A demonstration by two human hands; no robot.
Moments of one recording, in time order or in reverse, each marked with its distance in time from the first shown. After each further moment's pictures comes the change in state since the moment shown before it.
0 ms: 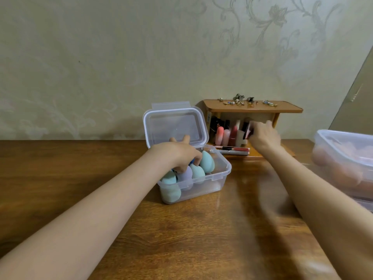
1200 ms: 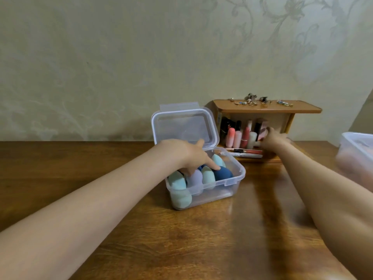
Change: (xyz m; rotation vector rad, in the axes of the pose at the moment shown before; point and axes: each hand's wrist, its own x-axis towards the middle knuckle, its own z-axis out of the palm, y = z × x) left_hand 0.011 -0.004 -0.006 0.087 -0.127 0.038; right_hand 0.064 0.026 0.045 -0.083 -0.290 0.275
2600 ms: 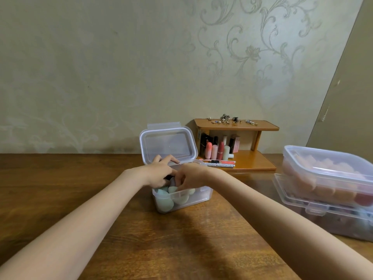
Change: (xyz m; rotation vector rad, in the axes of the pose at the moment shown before) left_hand -0.026 -0.018 0.042 -0.251 0.261 0.074; right_hand -0.223 -0.069 -0.031 -0.245 -0.516 -0.961
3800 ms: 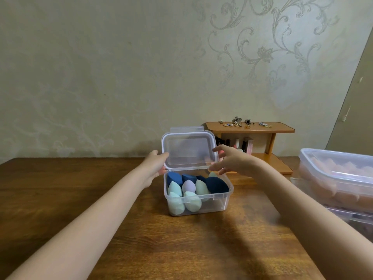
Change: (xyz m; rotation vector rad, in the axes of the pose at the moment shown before) left_hand -0.016 0.001 -0.014 -1.339 0.512 -0.563; right_hand -0.014 0.065 -0.027 0.684 0.306 0.176
